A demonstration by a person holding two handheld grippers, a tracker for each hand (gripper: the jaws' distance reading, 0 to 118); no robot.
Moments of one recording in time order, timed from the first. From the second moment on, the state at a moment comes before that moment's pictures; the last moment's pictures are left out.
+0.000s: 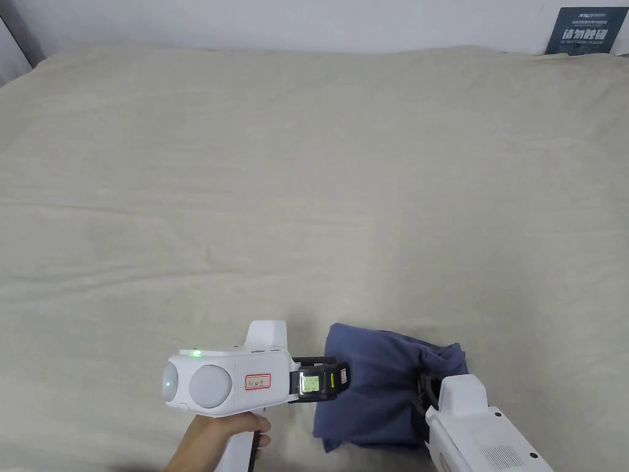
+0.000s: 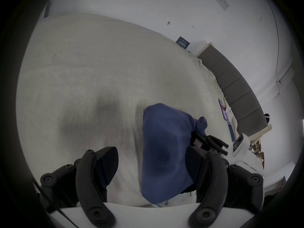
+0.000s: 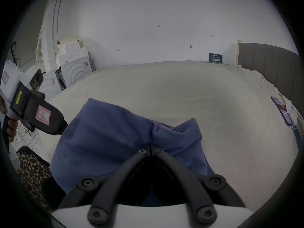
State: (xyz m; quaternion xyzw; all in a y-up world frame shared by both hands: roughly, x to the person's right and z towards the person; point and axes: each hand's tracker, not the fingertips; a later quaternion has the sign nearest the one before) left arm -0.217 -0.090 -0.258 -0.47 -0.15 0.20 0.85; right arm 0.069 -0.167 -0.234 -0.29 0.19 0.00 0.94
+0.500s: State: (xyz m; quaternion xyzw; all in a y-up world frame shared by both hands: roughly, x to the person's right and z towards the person) left arm -0.216 -0.132 -0.303 -0.54 -0.26 0.24 0.76; right arm 0.071 -0.166 -0.235 -0.30 0.19 -0.01 0.94
